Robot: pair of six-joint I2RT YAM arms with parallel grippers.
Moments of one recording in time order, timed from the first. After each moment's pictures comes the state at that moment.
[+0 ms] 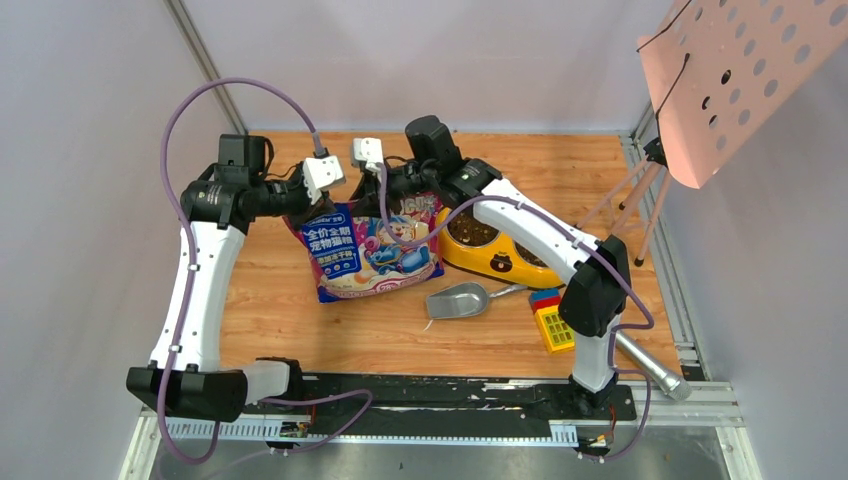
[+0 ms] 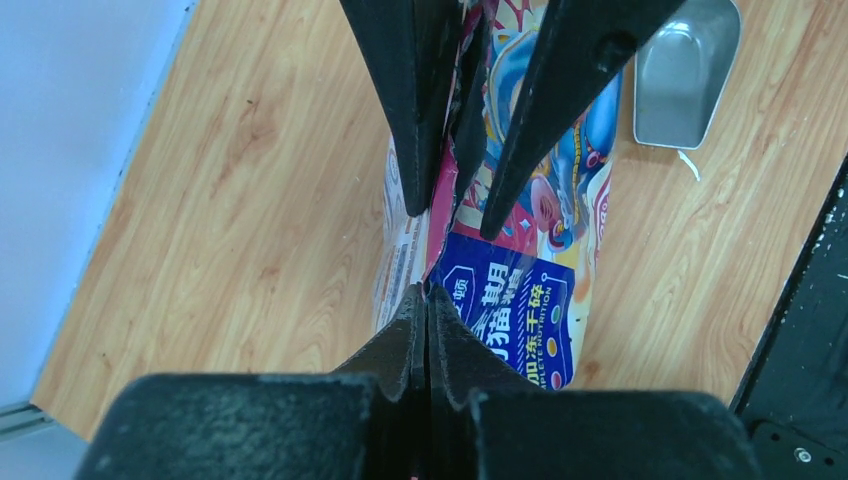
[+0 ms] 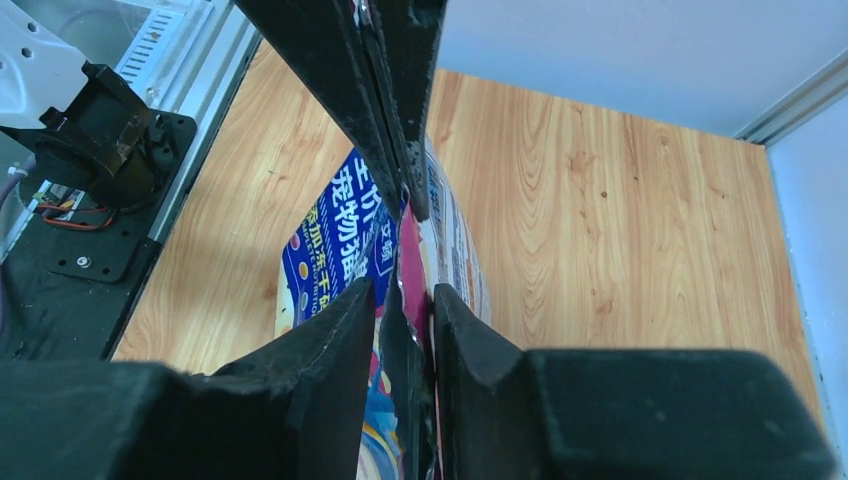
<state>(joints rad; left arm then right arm) -0.08 1.23 1.51 -1.12 0.73 0.92 0.79 1.91 1.87 -0.34 -0.84 -0.46</state>
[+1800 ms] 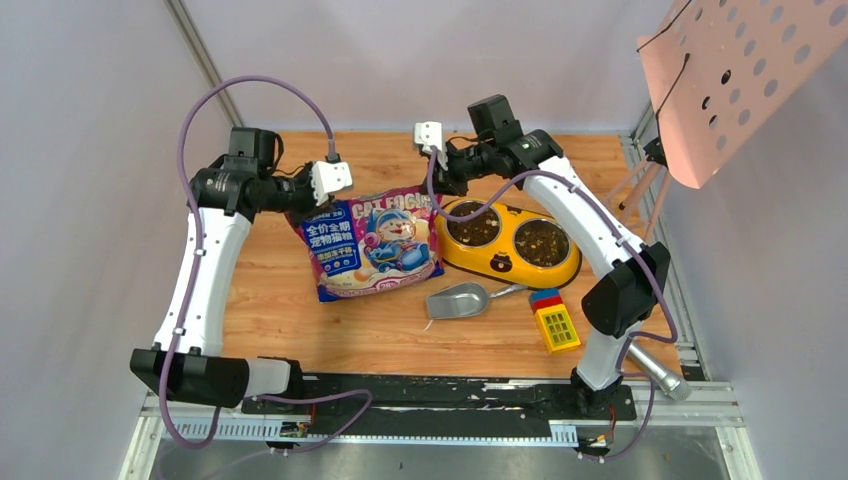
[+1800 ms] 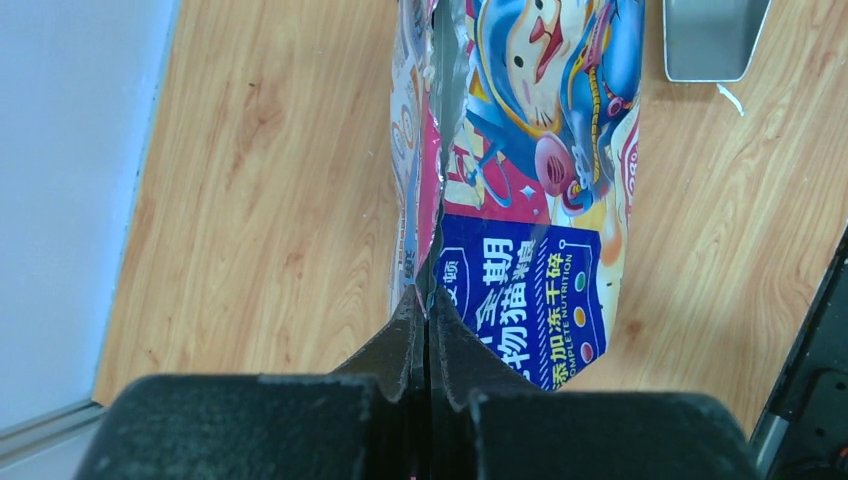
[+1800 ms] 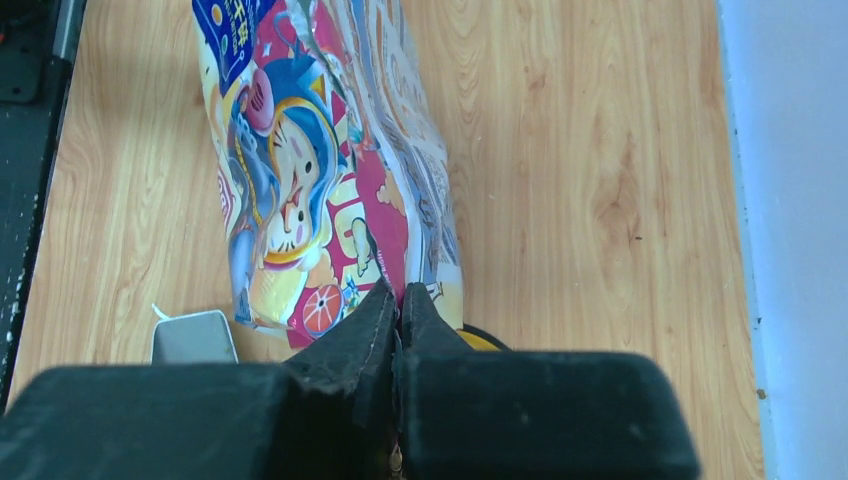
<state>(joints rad) -0.10 1.29 1.56 -1.20 0.64 1.08 0.55 1.81 1.90 -0.79 -0.75 -0.77</state>
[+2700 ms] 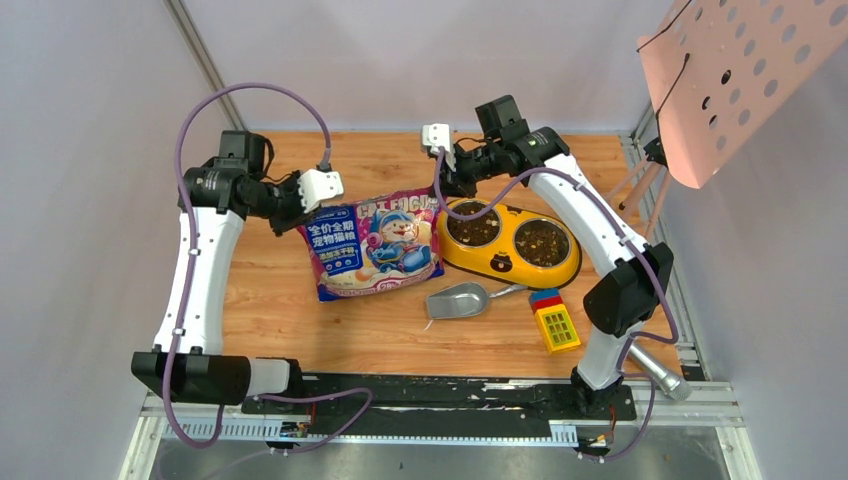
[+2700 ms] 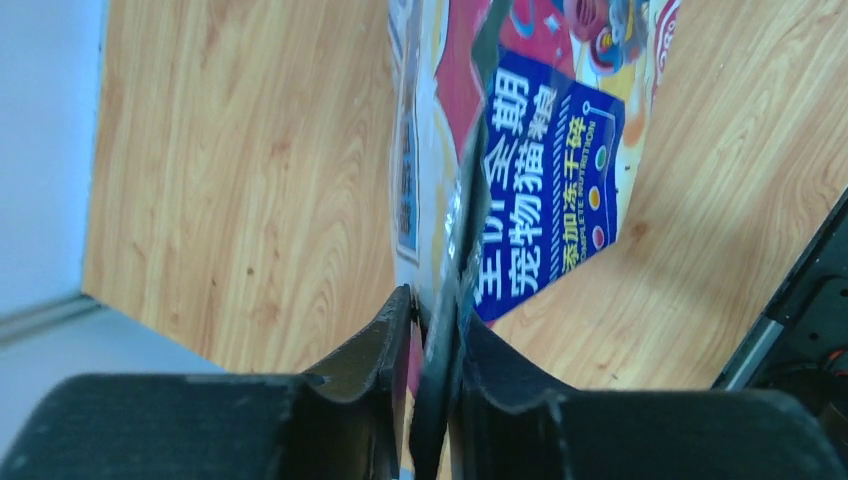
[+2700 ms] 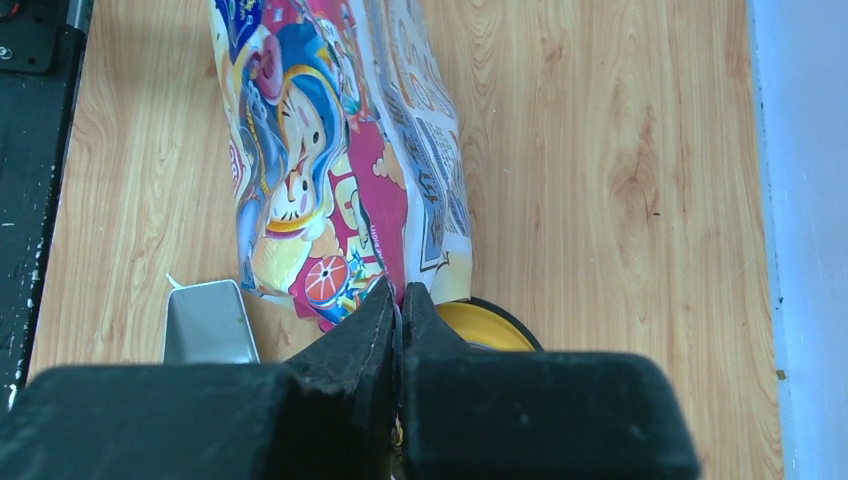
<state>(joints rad) -0.05 1.31 1.59 -1.33 0.51 1.16 0.51 1.80 1.91 -0.90 -0.79 -0.83</state>
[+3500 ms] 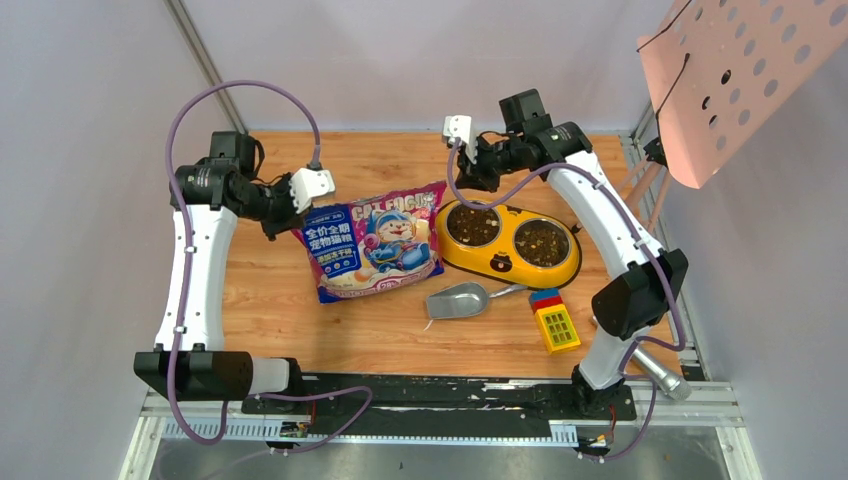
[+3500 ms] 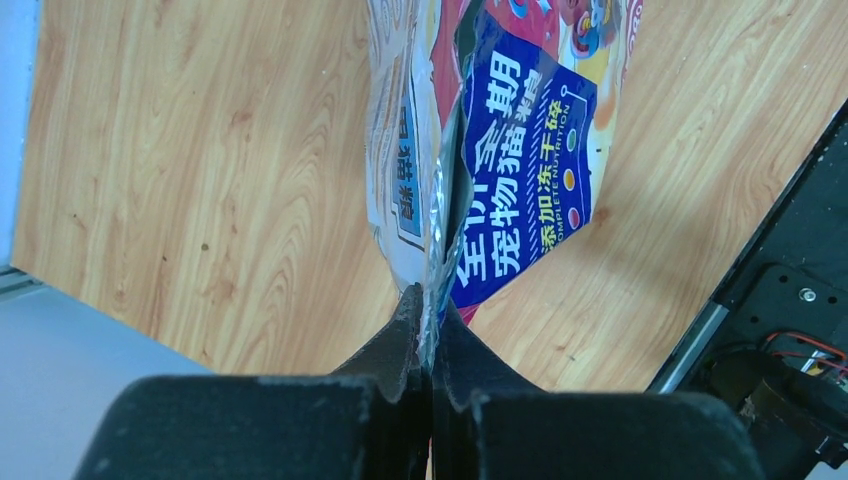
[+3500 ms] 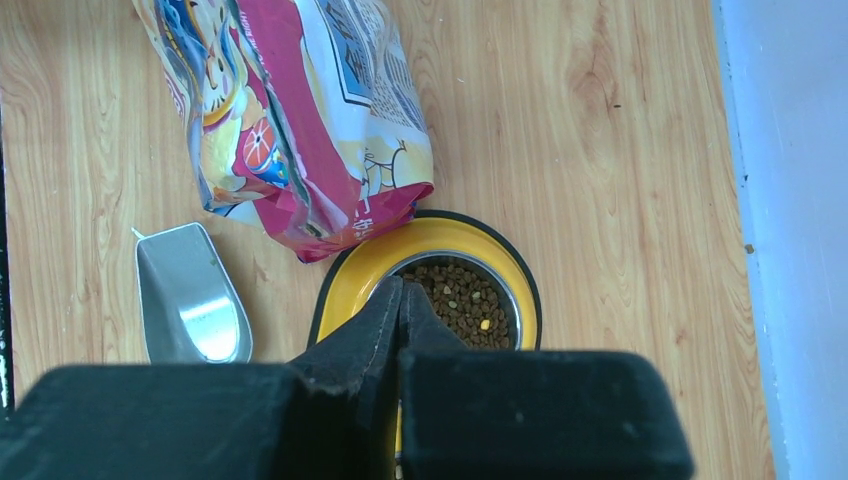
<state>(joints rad) 0.02 1.32 1.62 -1.42 0.52 1.15 0.44 1.76 1.90 -0.97 -0.69 -0.83</state>
